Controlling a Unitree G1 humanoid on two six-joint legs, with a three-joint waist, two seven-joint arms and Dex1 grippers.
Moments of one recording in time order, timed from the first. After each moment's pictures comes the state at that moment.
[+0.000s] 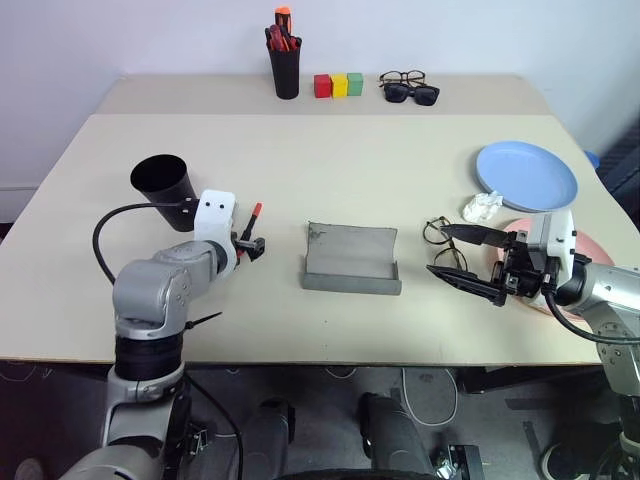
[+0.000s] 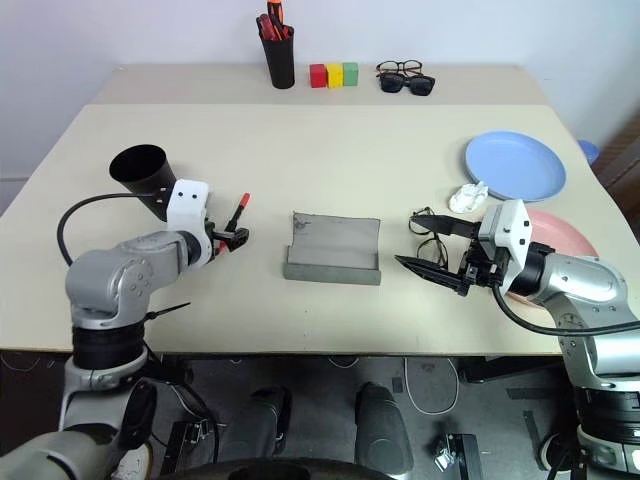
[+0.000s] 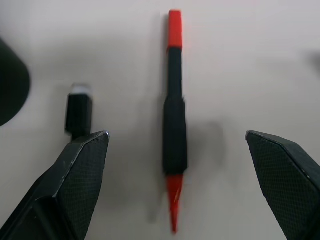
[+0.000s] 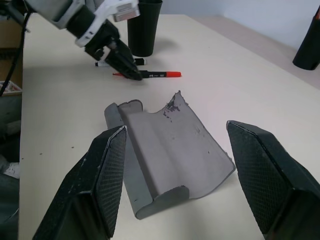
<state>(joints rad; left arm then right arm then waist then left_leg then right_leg) -0.57 0.29 0.12 -0.28 -0.31 1.39 -0.03 -0.11 -0.78 -0.26 -0.26 0.58 0.23 1.10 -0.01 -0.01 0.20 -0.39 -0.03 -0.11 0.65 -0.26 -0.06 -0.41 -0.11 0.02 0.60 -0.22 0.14</state>
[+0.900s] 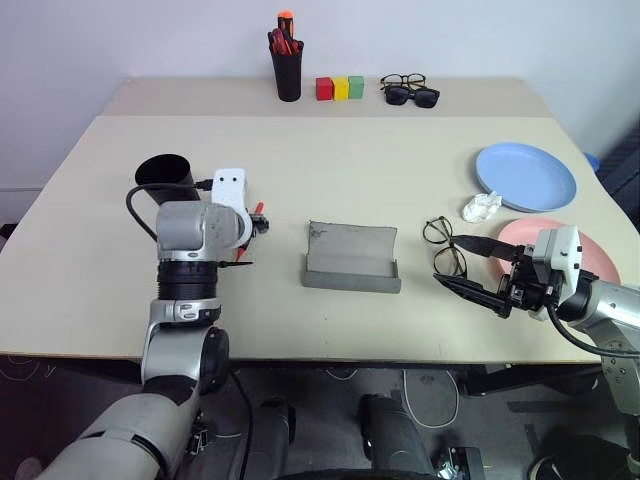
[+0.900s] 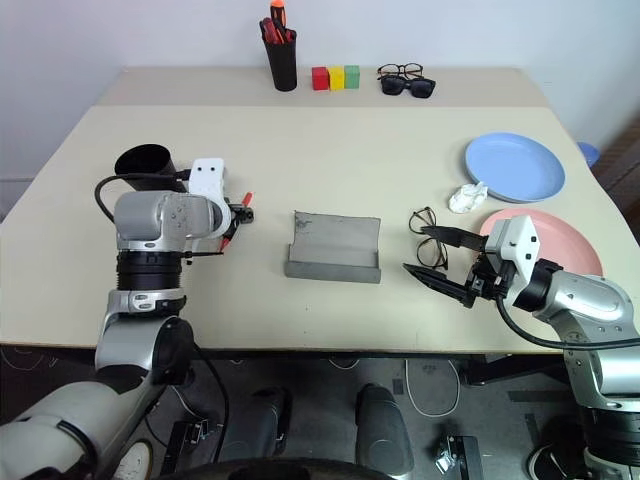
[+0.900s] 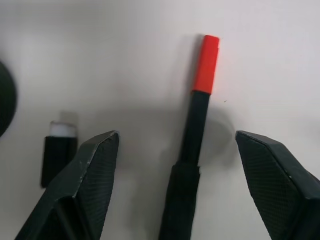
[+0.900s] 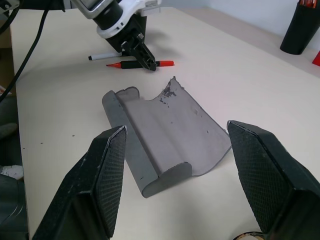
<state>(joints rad) -0.91 0.17 0.20 0.26 -0.16 1.35 0.06 -0.02 -0.77 -0.29 -0.27 0.58 0.21 1.07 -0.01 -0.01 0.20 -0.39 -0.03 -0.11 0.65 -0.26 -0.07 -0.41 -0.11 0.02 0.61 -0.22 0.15</state>
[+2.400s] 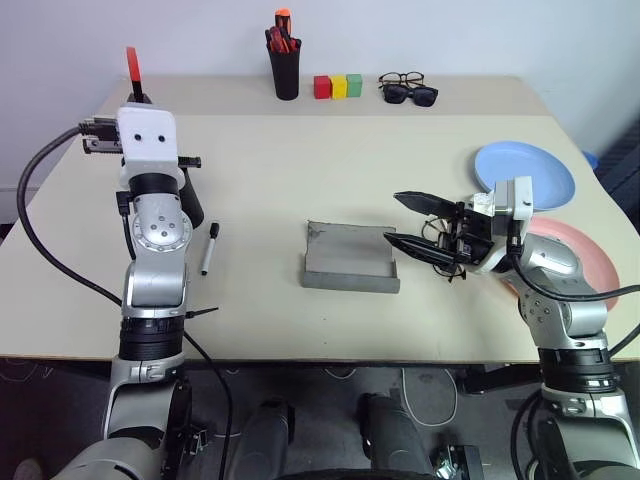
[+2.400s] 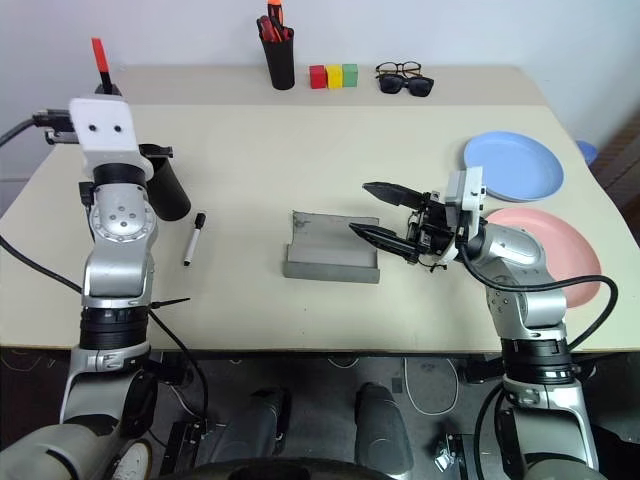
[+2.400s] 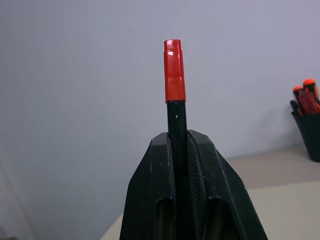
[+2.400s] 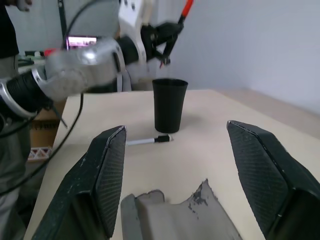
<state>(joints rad) -0.58 0.32 0.14 0.00 0.22 0.15 0.27 -0.39 -0.53 -0.12 -0.08 0.63 0.20 1.17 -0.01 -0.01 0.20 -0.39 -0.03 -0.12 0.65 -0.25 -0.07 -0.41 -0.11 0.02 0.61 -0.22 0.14</state>
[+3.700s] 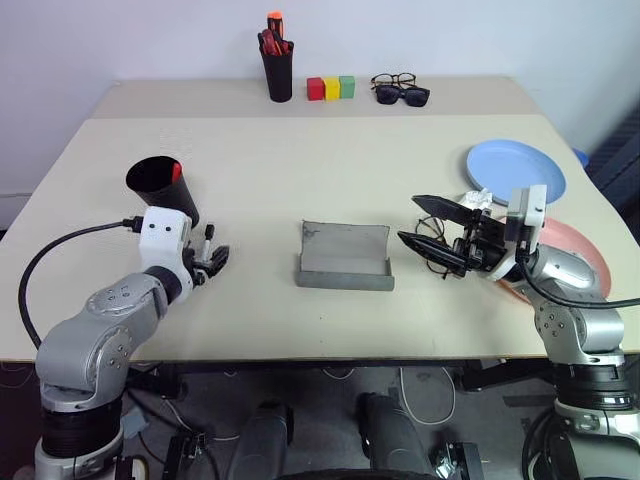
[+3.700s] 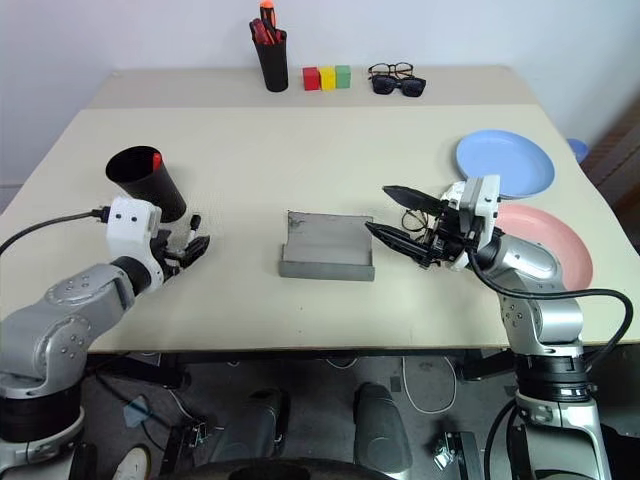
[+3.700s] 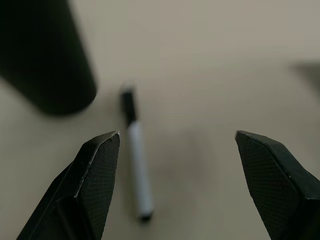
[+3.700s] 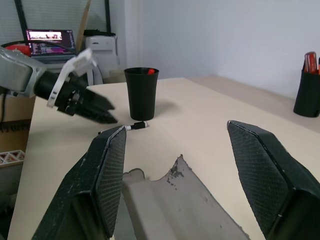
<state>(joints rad) -0.23 0.49 0.26 -0.55 -0.51 1.25 -0.03 -0.30 -0.57 -0.17 -0.12 0.63 0.21 1.07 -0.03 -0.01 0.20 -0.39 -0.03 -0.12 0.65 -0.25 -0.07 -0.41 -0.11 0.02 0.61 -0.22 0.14</state>
